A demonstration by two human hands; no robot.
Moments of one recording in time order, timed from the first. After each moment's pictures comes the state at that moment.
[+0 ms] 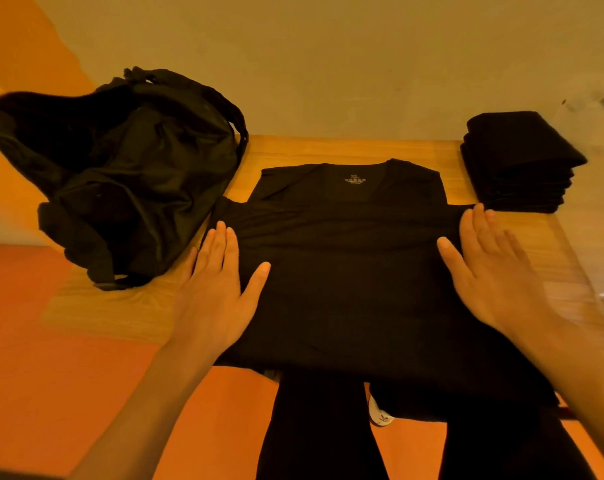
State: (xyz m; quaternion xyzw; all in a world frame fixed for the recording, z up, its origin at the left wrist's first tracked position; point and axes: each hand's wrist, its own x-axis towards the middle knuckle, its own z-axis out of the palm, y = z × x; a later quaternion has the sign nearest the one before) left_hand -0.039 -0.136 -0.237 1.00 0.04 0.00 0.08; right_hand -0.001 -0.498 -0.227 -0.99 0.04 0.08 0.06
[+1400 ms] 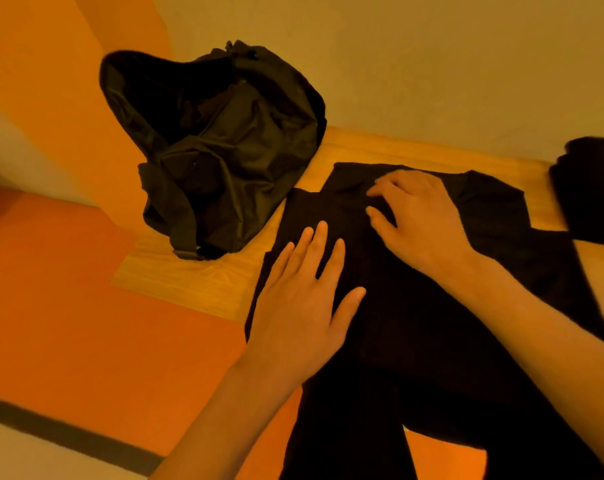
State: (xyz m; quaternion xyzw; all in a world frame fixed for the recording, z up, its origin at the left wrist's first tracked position) left_hand -0.079 -0.149 -0.221 0.99 -0.07 0.05 0.12; right_hand 0.063 -0.320 -0.198 -0.95 -0.27 -0.13 0.11
